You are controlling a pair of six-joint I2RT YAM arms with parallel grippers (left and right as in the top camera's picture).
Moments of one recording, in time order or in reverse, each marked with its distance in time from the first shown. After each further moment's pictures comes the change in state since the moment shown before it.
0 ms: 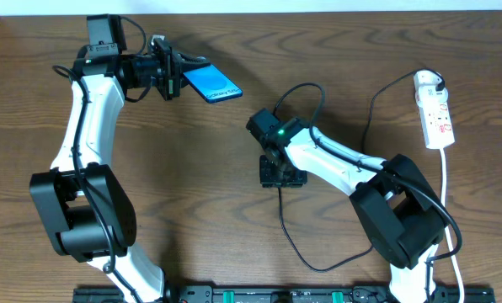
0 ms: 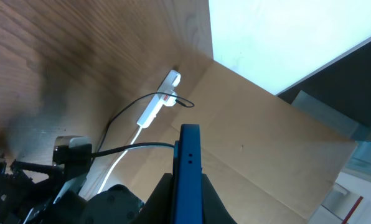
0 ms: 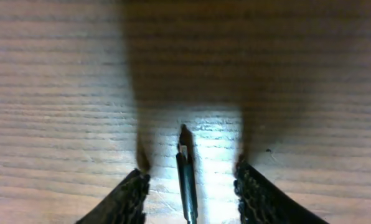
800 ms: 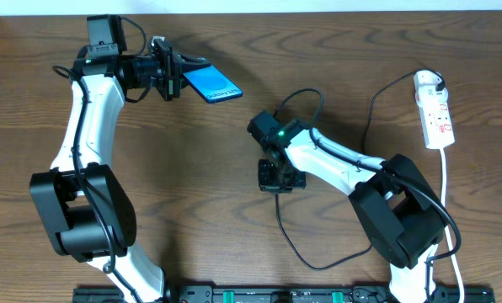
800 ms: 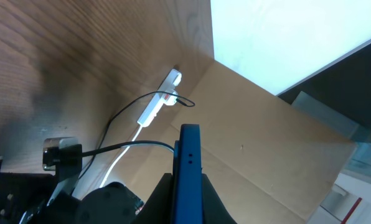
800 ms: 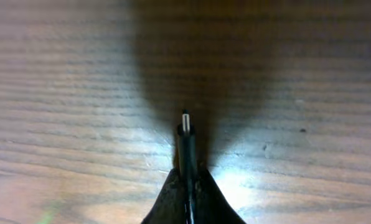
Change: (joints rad) left arm 0.000 0.000 0.000 -0.011 0.000 0.000; right arm -0.010 0.000 -0.013 0.002 -0.091 0.007
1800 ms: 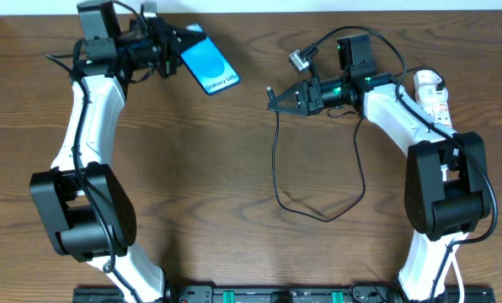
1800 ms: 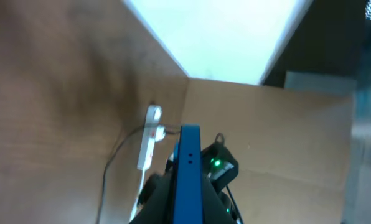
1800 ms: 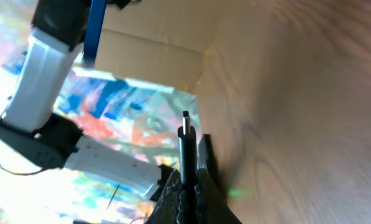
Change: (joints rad) left arm 0.000 0.000 -0.010 0.430 -0.004 0.032; right arm -0.463 0.015 0.098 0.583 -1.287 -0.361
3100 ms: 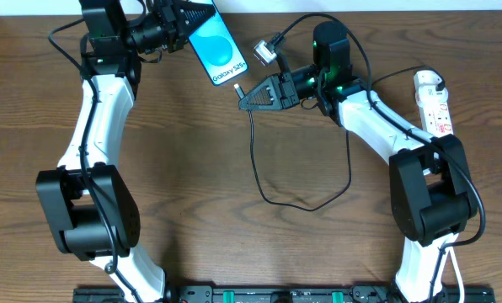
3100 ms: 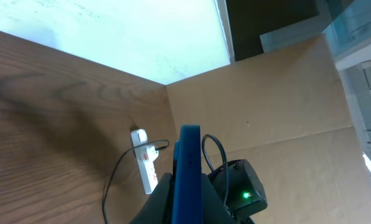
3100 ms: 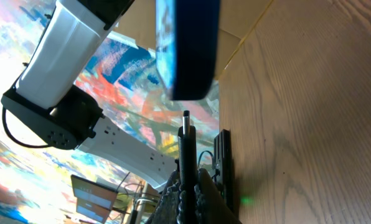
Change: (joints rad) left arm -0.047 0.000 0.000 0.379 0.041 0.029; right arm 0.134 0.000 0.000 0.633 -0.059 0.468
